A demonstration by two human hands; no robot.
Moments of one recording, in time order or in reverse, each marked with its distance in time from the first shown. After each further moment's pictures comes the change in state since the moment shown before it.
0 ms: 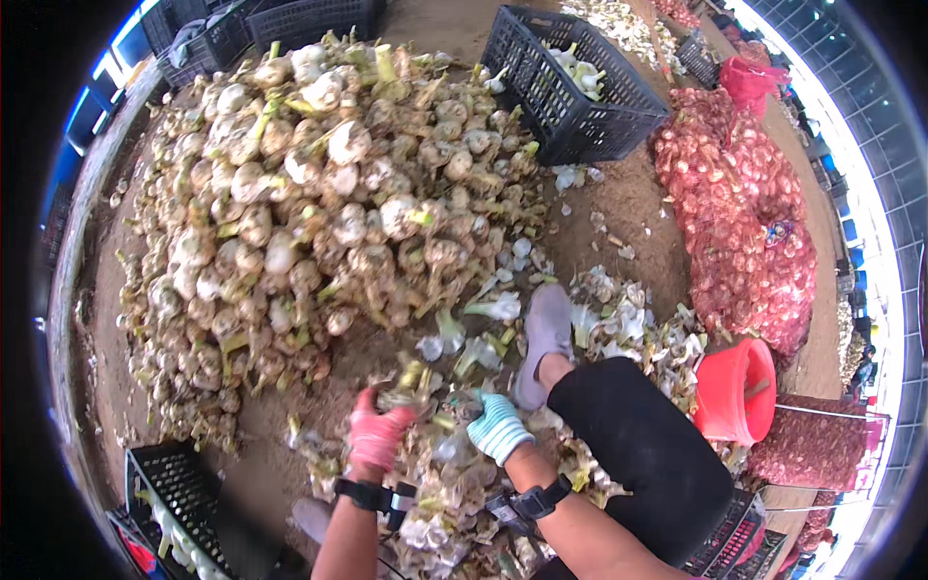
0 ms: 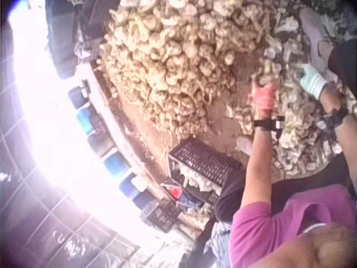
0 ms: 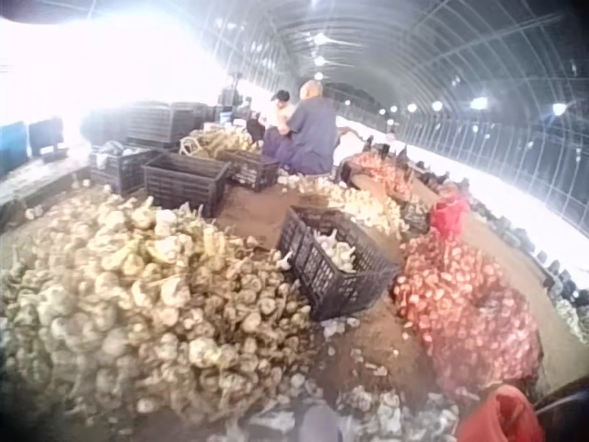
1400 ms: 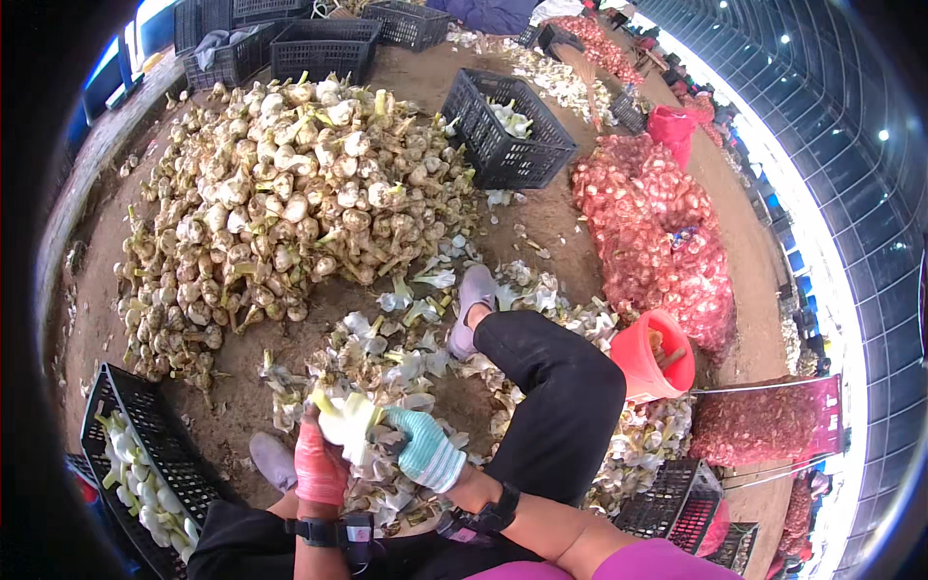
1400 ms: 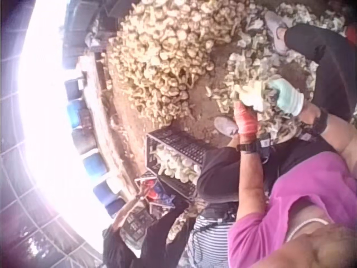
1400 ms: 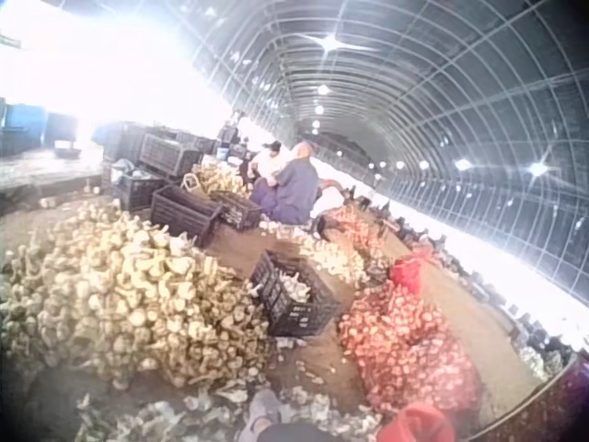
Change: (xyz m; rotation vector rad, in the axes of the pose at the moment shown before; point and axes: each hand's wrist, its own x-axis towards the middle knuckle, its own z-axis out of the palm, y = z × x) left_hand -0.222 -0.025 -0.065 -0.958 -0.286 0.042; right_hand -0.254 -0.051 0.049 0.213 -0.110 -0.644
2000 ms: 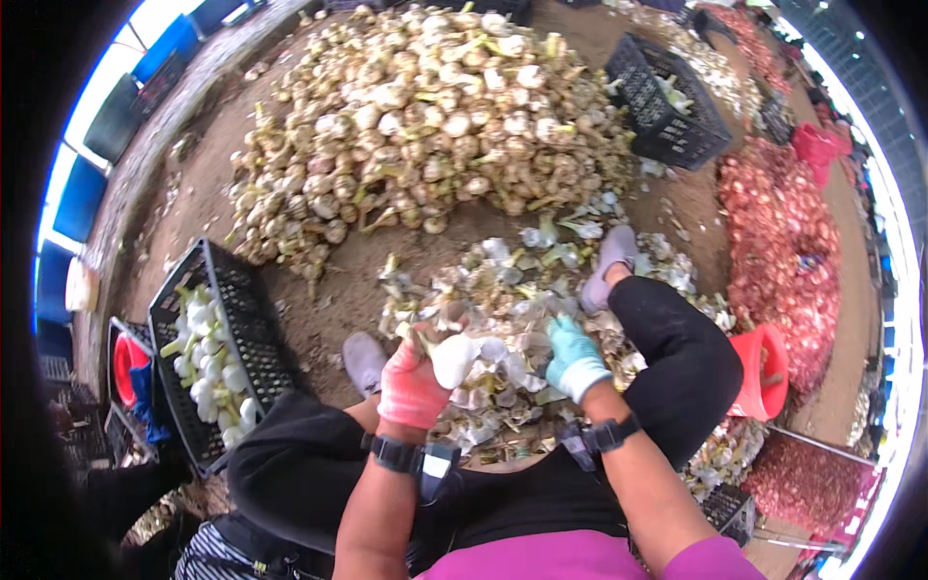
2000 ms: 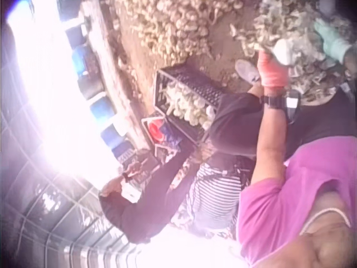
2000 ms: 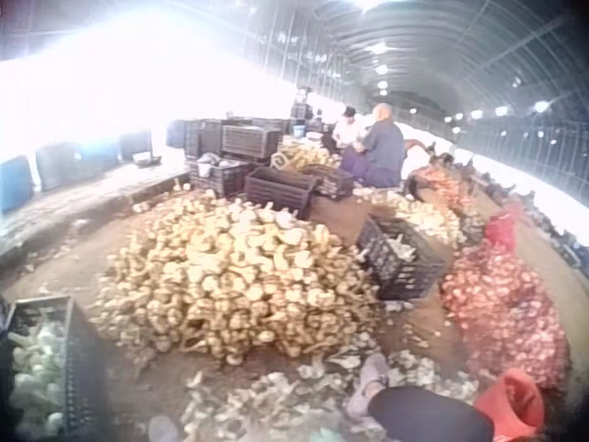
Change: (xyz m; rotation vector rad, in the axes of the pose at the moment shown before) left_hand -0.025 0.028 -0.009 -0.371 -0.145 0.048; right_hand 0.027 0.047 -0.035 -1.109 -0.278 0.060
